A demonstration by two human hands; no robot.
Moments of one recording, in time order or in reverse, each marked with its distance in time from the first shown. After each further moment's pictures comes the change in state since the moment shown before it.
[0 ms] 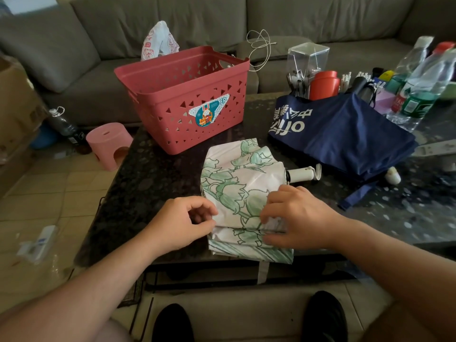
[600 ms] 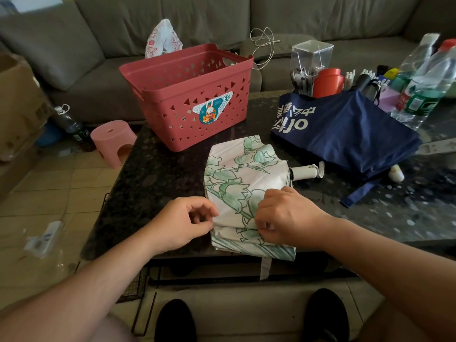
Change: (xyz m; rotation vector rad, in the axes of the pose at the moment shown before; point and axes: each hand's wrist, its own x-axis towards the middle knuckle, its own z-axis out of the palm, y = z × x) left_hand -0.005 -0.010 -0.003 -0.091 -0.067 -0.020; right_hand 0.015 -0.015 0.015 -0.100 0.009 -0.116
